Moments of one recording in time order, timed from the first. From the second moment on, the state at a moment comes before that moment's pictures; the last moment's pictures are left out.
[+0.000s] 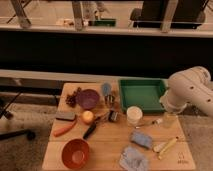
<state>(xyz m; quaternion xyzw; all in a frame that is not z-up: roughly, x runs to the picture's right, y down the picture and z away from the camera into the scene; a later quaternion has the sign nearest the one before) 0.293 0.115 0.680 -0.28 0.02 0.03 0.96</state>
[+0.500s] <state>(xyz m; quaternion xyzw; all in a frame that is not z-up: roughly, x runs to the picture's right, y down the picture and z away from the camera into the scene) 0.288 0.114 0.684 -0.28 0.02 0.03 0.96</state>
